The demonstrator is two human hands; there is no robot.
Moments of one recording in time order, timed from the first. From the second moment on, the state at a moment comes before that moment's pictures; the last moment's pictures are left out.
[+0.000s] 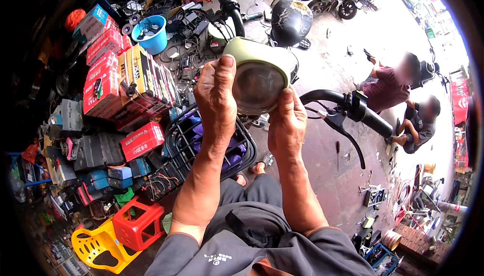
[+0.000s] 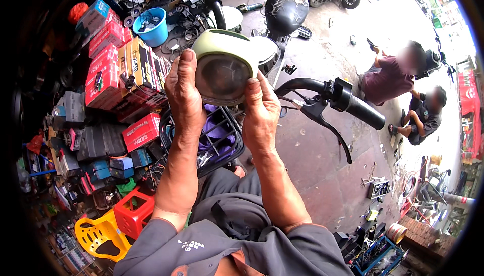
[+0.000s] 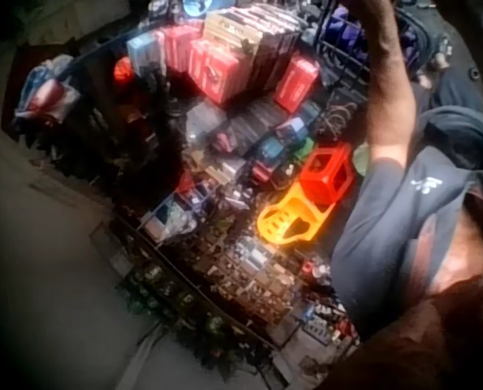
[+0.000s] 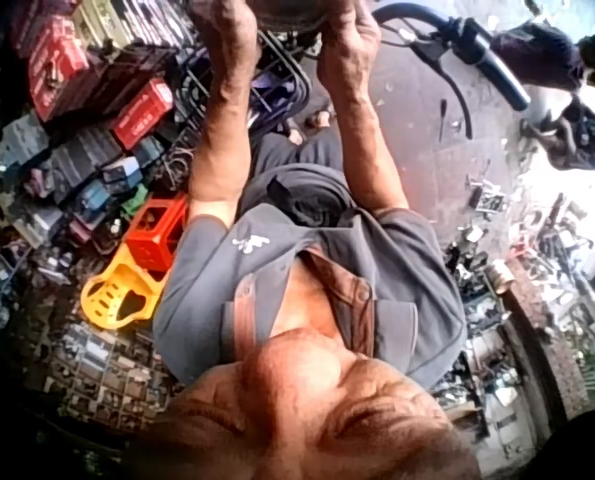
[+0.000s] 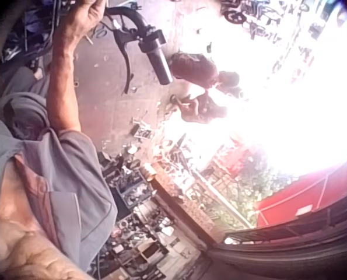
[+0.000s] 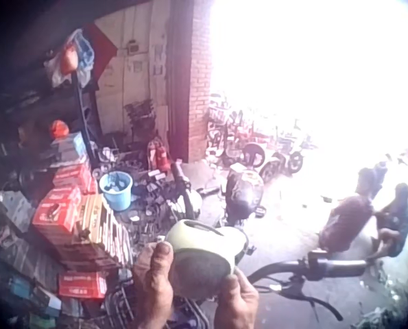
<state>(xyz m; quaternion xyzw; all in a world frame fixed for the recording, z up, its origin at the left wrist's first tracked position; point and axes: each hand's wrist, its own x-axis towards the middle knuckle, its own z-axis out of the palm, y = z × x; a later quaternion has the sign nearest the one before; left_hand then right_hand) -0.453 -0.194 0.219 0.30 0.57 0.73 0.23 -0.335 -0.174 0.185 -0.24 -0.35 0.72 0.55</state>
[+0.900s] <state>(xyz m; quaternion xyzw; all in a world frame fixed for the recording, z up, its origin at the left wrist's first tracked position) -0.451 -0.187 0.214 0.25 0.54 0.75 0.28 -0.366 -0.162 0.207 -0.36 -0.24 0.64 0.63</state>
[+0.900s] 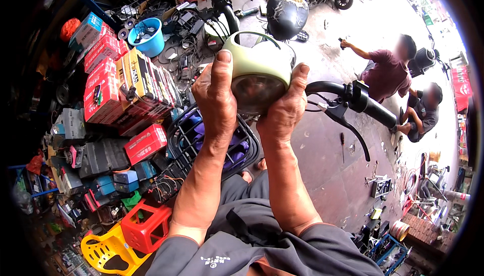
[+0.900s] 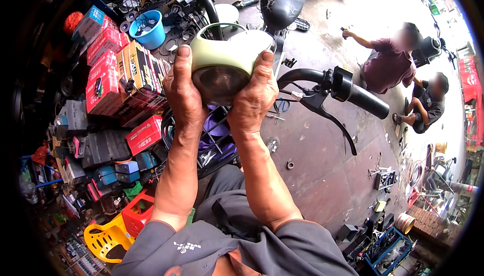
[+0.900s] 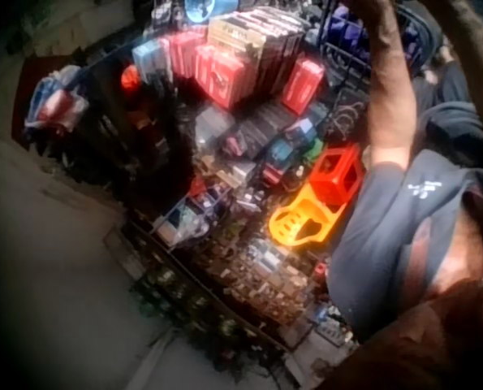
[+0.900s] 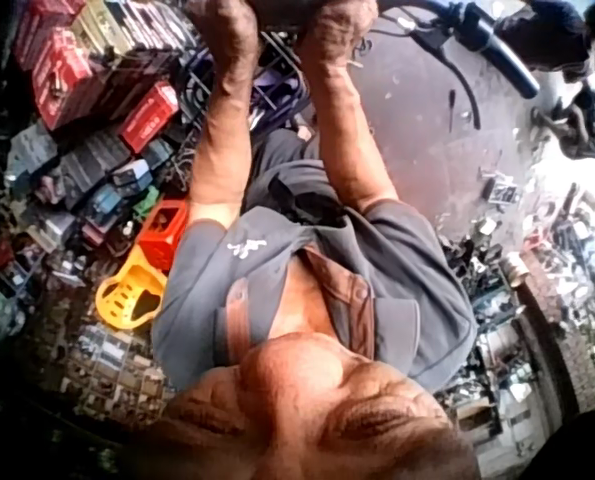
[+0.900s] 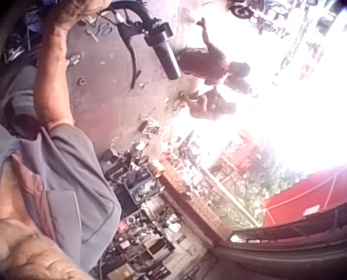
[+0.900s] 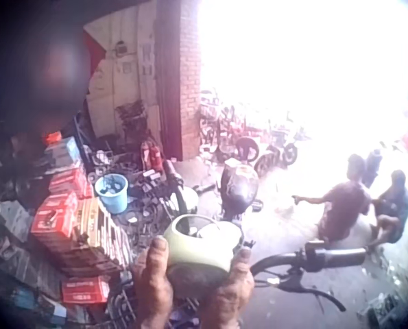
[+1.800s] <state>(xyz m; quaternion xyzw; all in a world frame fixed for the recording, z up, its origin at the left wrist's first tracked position) -0.467 -0.181 0.200 0.23 0.45 0.77 0.39 -0.362 -0.159 0.212 -0.35 -0.28 0.65 0.61</state>
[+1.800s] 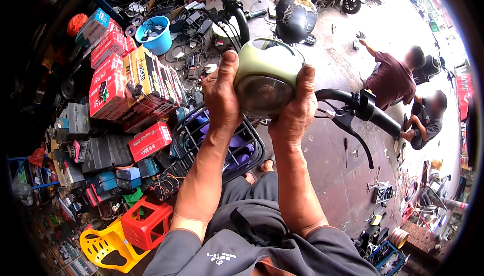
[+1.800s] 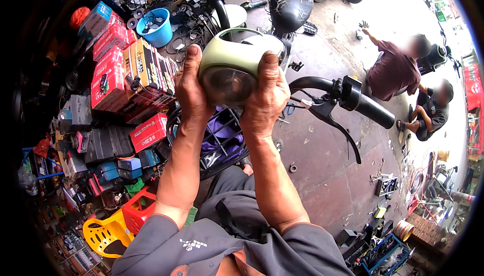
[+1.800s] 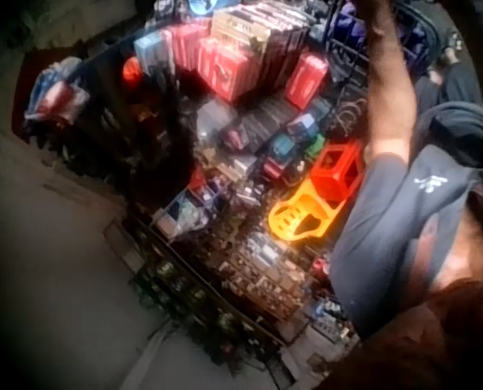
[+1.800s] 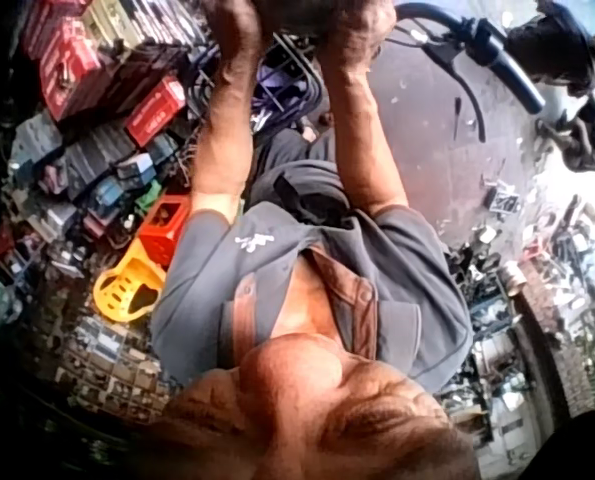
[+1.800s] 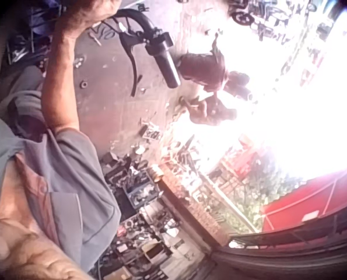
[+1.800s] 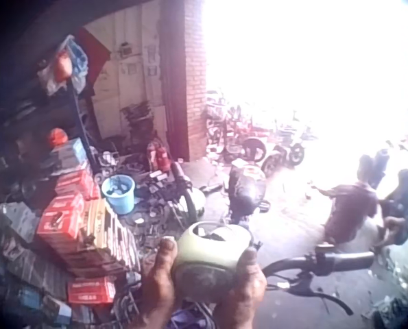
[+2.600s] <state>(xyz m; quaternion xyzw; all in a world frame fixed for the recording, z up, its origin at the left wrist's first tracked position) -0.472 -0.177 0.193 0.17 0.47 0.76 0.41 -0.364 -0.178 0.197 -0.36 -0.35 0.63 0.60</state>
